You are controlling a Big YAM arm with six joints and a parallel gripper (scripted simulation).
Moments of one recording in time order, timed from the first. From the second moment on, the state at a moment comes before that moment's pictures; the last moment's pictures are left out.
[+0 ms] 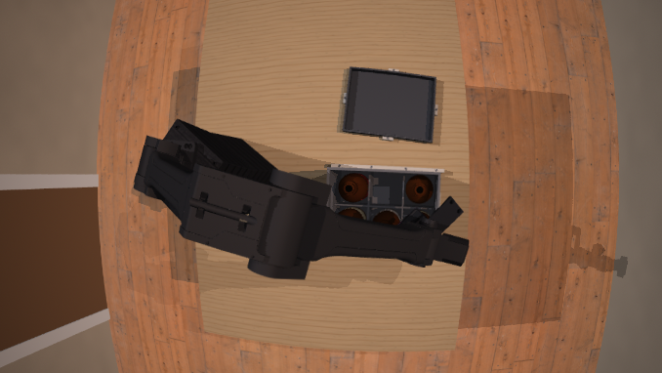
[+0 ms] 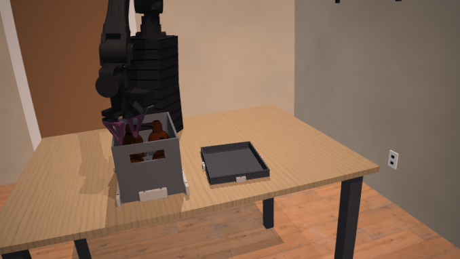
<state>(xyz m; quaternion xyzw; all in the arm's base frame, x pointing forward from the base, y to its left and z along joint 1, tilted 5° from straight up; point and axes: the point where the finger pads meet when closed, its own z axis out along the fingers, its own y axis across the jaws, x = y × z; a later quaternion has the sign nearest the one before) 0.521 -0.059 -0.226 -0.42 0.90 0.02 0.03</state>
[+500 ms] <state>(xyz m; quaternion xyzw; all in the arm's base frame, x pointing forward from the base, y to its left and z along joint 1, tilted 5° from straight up) 0.518 -0.059 -0.243 -0.42 0.90 0.03 0.03</state>
